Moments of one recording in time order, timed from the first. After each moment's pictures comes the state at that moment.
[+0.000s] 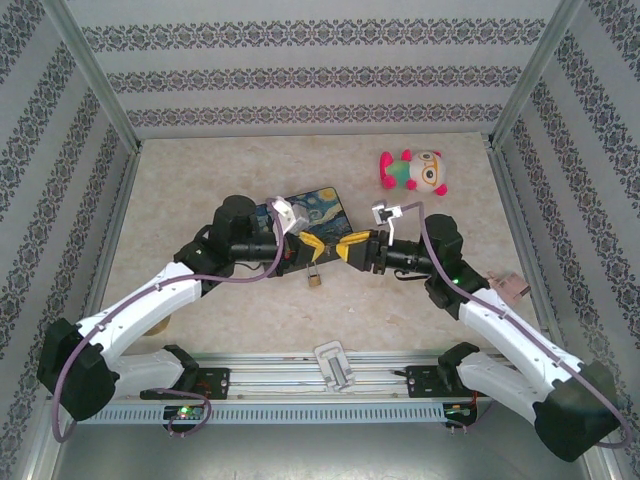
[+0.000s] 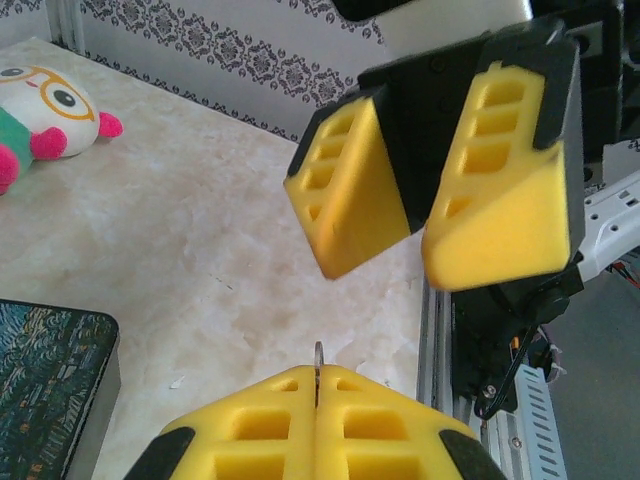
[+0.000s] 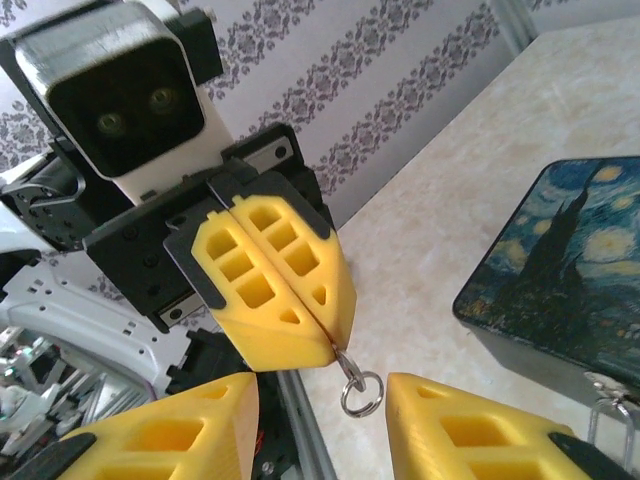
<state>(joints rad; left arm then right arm) -0.59 1.18 0.88 -0.08 0.71 -0.04 0.49 0.96 0.61 0.19 -0.83 0.59</state>
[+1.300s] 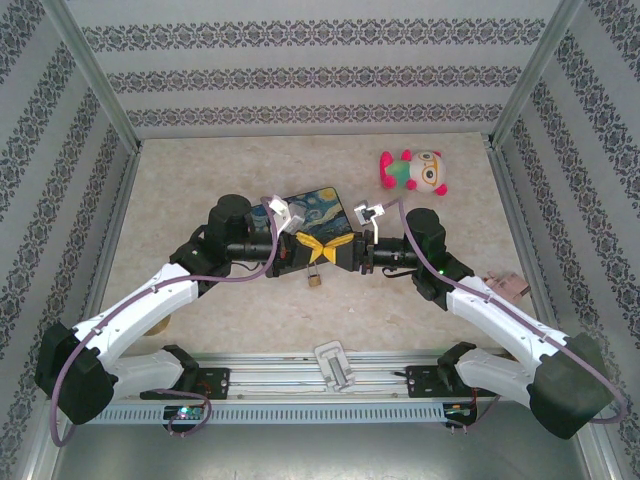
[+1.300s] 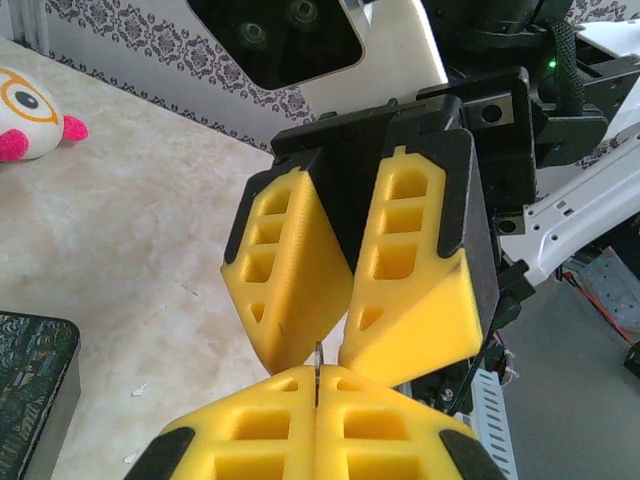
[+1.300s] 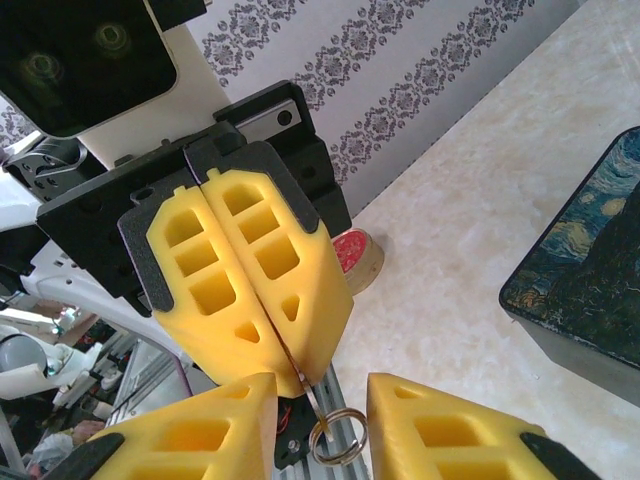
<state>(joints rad) -0.58 1.16 0.88 -0.06 0.79 -0.10 0.54 1.07 0.65 0.25 -0.88 0.60</state>
